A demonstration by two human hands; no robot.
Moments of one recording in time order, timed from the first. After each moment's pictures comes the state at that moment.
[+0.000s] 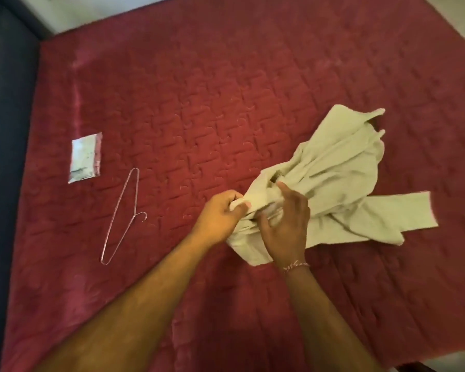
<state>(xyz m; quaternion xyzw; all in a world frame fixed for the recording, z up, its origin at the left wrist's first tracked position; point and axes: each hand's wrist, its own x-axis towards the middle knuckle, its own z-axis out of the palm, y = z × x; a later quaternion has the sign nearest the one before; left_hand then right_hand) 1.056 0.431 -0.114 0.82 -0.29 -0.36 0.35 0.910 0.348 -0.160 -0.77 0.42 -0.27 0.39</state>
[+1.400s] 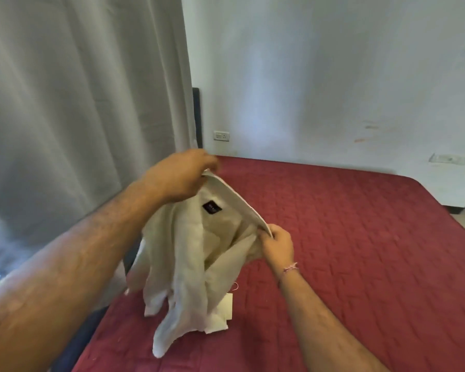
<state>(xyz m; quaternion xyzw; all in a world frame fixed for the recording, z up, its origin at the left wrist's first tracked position) 1.248 0.824 0.287 0.89 -0.43 0.09 0.09 1.113 0.623 0.108 -0.77 0.28 -0.20 0.54</state>
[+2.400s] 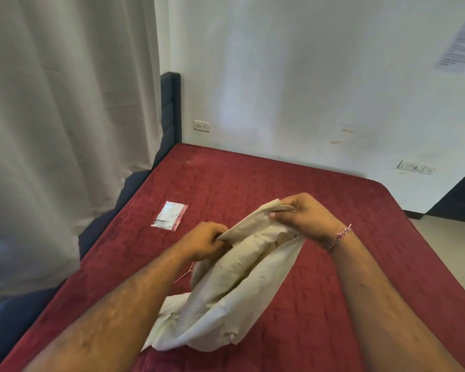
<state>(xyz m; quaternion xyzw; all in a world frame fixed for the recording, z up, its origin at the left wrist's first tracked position) 1.168 0.691 0.087 0.83 -0.44 -0.15 0.31 1.022 0.457 0.220 -0.87 0.07 -0.01 0.49</state>
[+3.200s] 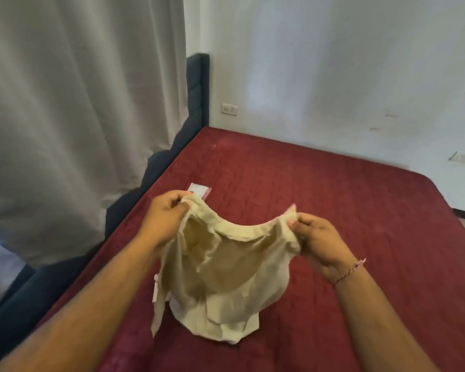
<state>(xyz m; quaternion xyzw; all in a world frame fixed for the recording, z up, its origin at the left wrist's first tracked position) 1.120 0.773 0.145 0.77 -0.05 -0.06 0.63 0.998 0.480 0.149 -0.66 0.18 -0.02 0.73</state>
